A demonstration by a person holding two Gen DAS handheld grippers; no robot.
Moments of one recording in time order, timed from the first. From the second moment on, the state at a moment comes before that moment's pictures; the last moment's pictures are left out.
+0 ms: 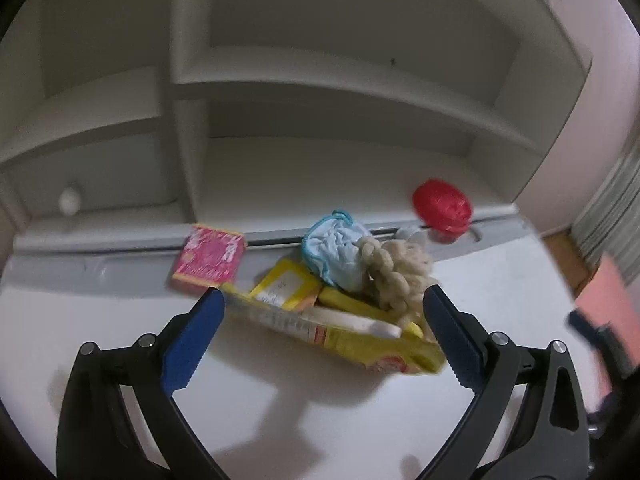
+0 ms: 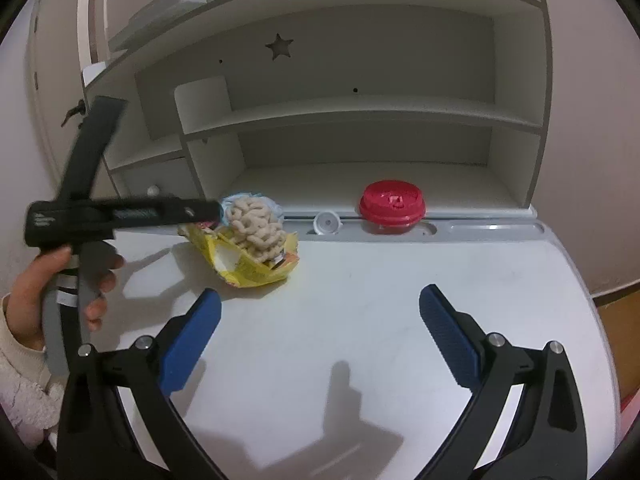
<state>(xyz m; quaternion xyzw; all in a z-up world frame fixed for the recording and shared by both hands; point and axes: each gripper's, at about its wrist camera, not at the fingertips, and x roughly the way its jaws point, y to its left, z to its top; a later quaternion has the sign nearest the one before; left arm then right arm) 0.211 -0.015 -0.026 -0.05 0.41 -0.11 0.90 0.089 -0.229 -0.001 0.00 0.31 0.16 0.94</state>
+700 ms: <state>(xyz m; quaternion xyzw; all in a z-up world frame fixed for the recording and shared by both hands) 0.217 0.023 -0.041 -0.04 0.46 -0.12 0.88 0.197 -0.161 -0.013 0.03 0.39 0.28 0.88</state>
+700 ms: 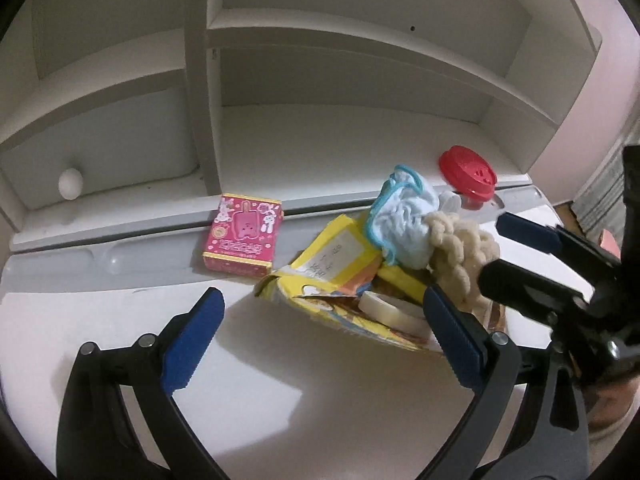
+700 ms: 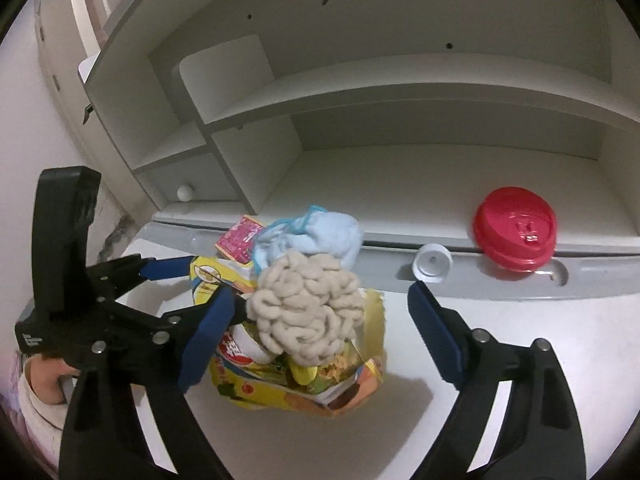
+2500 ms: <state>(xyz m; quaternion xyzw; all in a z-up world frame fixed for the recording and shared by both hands) 0.279 -0.083 -0.020 0.17 0.46 -0.16 0.86 0.190 -0.250 0.010 0.13 0.32 0.23 0.91</state>
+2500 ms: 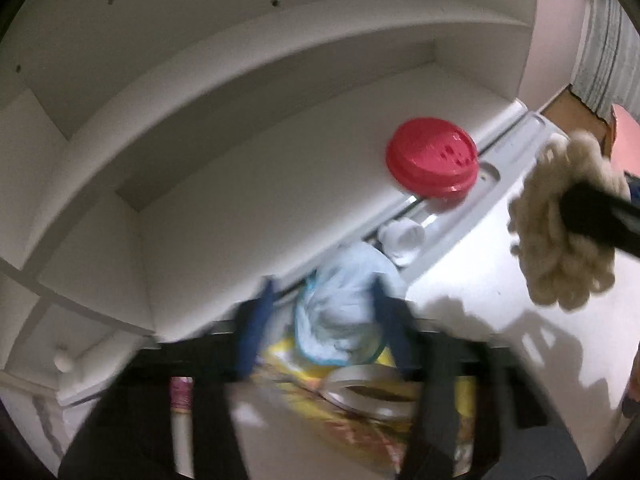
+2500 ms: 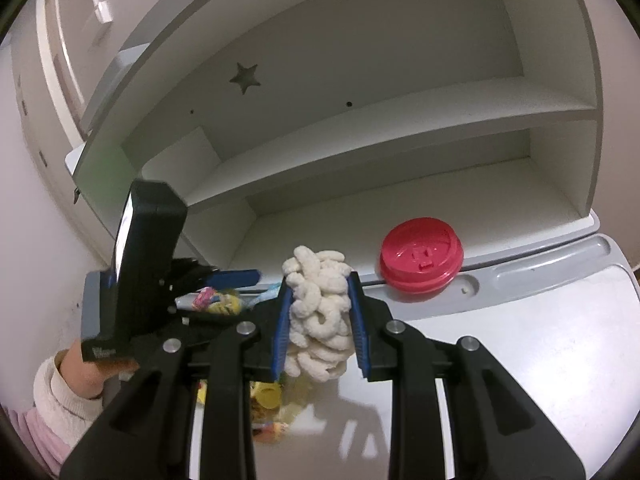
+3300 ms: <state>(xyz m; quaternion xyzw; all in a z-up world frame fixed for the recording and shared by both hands) 0.233 -0.020 0.053 0.06 0.38 -0.11 0.92 0.197 -0.247 0.002 0.13 0.33 0.22 0.91</state>
